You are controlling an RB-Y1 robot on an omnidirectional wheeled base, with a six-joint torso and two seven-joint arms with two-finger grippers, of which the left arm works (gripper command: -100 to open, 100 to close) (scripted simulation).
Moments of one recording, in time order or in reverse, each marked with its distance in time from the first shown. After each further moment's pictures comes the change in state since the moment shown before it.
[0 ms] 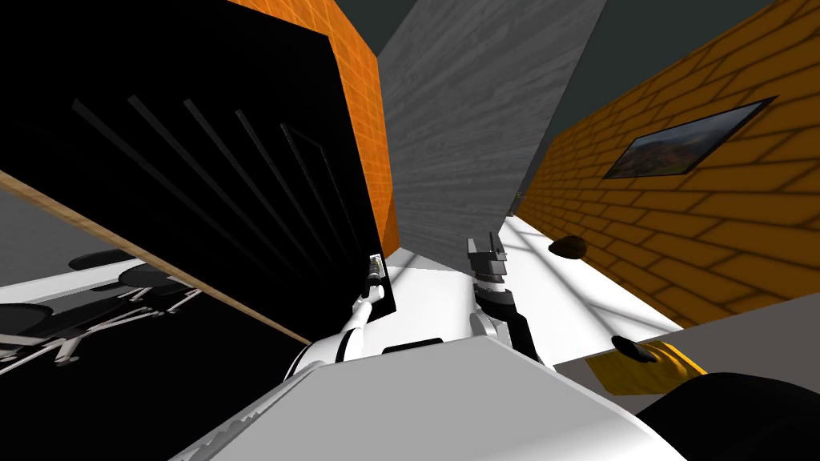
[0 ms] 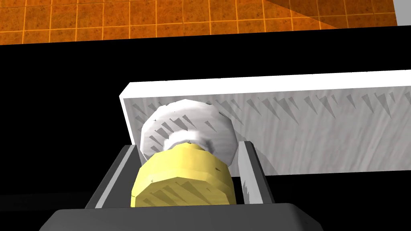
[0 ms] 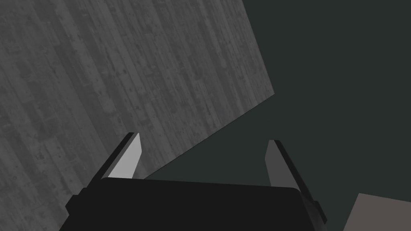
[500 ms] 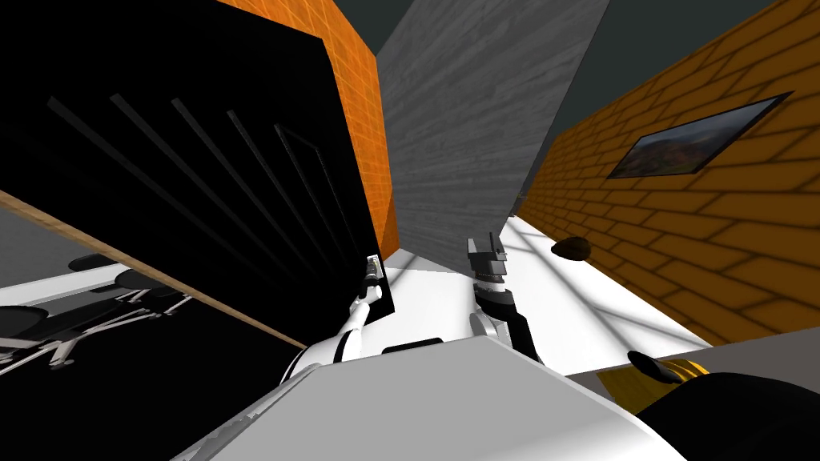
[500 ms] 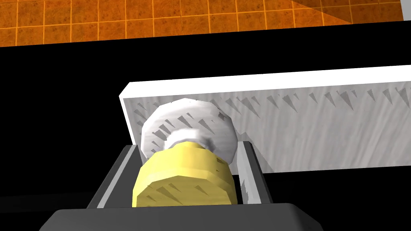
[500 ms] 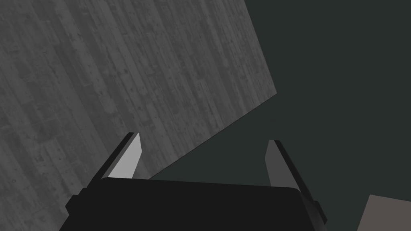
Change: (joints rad) arm 0.016 0.014 0.018 -0.025 0.008 0.022 -0.017
